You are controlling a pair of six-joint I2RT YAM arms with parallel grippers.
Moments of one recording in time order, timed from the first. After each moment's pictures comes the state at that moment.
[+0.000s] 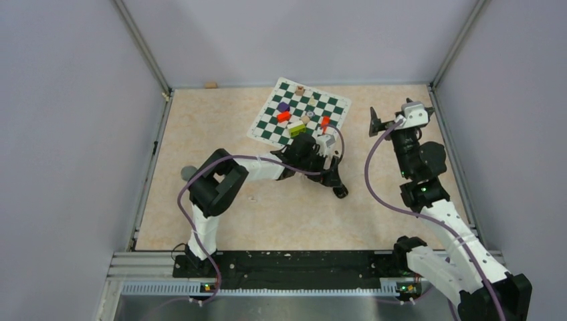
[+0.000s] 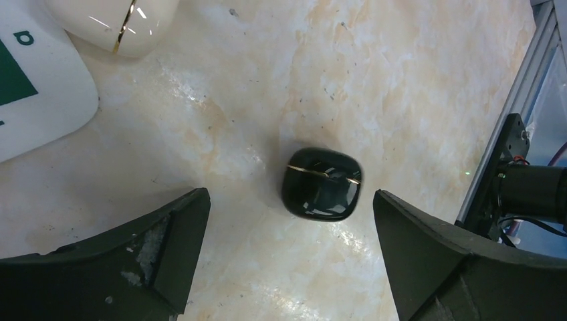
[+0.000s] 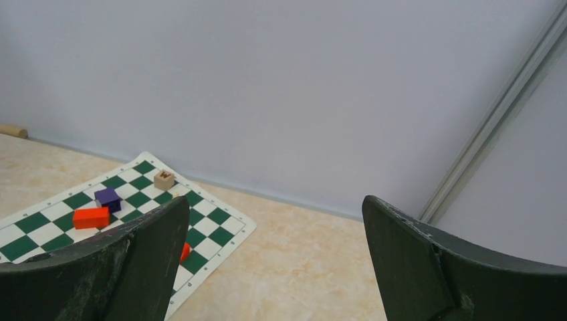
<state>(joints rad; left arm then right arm) -0.78 2.01 1.21 0.13 0.48 -0.42 0.30 0.83 0.67 0.47 0.12 -0.27</state>
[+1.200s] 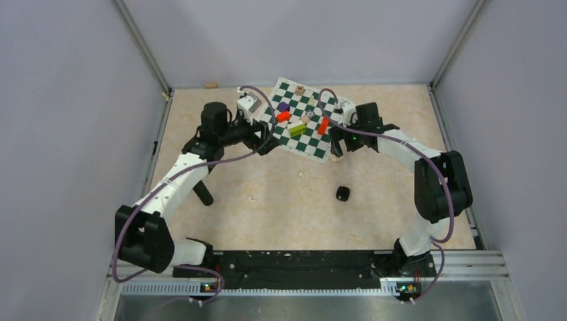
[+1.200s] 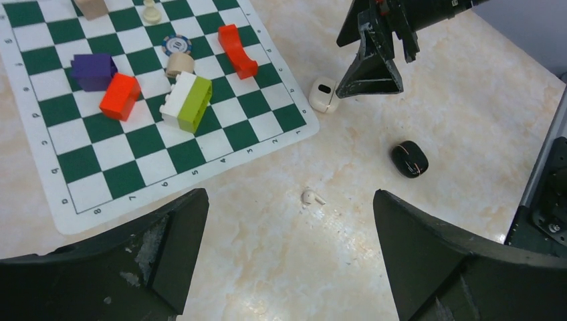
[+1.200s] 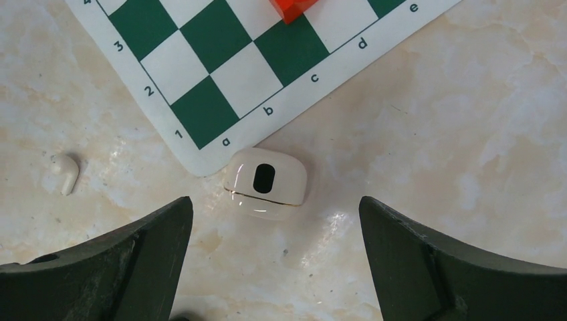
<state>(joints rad) -0.30 1.32 1.05 -0.08 0.63 0.02 0.29 1.72 1.15 -0.28 -0.23 -0.16</state>
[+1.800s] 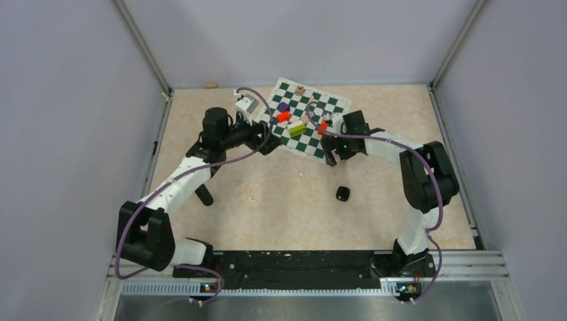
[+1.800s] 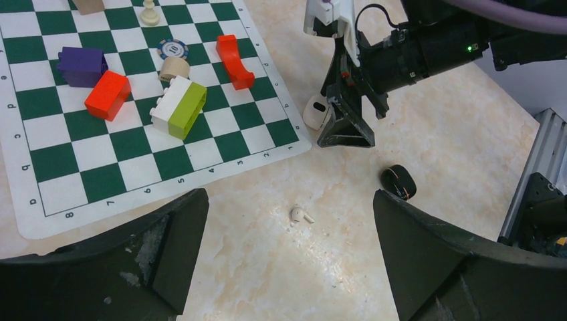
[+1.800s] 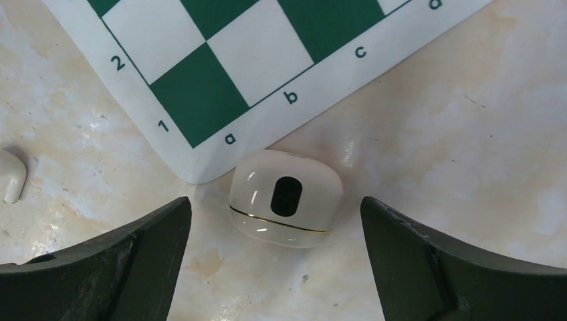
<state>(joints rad) -0.30 1.35 0.95 0.09 0.63 -0.15 0.35 1.84 1.15 -0.27 -0.18 -0.17</state>
